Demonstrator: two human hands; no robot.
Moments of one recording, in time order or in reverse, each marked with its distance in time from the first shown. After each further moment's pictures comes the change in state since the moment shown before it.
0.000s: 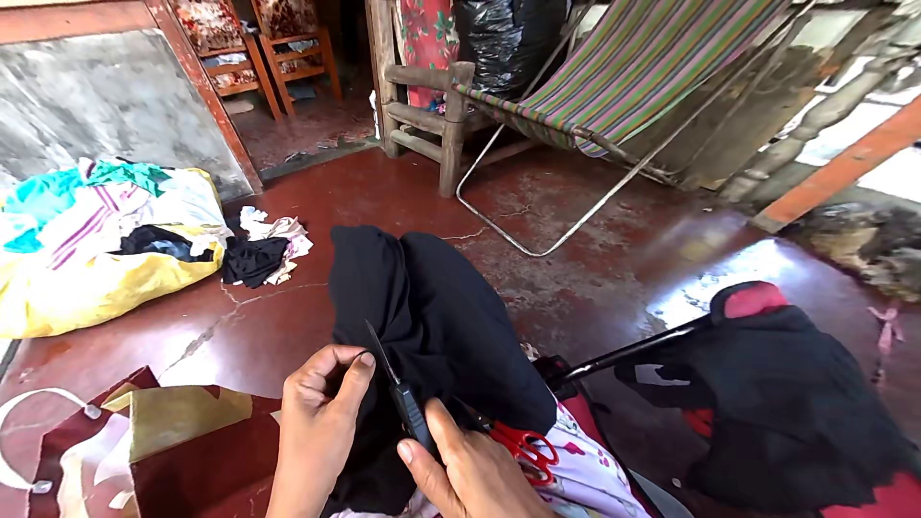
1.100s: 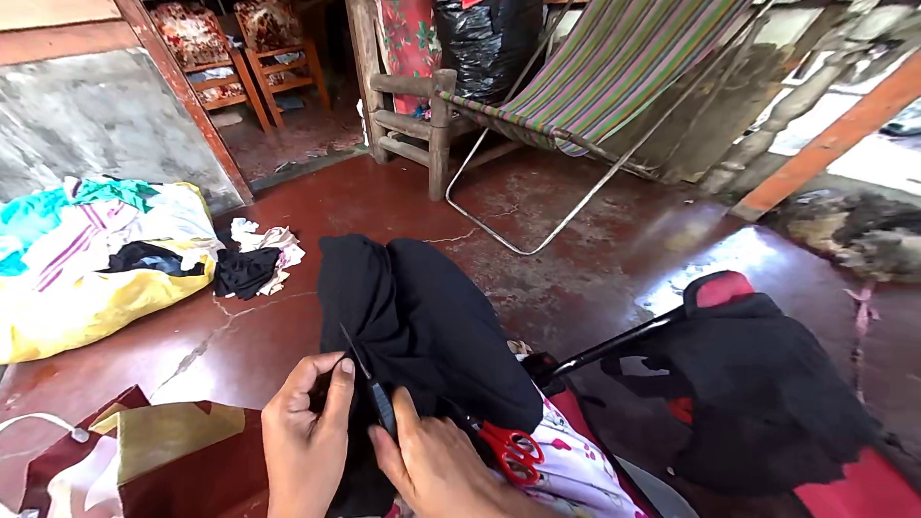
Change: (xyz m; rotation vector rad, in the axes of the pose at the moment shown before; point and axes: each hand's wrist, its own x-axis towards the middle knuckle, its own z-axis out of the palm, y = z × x) left_hand -0.006 0.001 0.006 0.220 0.100 0.217; right_hand 0.021 -0.007 0.016 -0.086 0.019 0.026
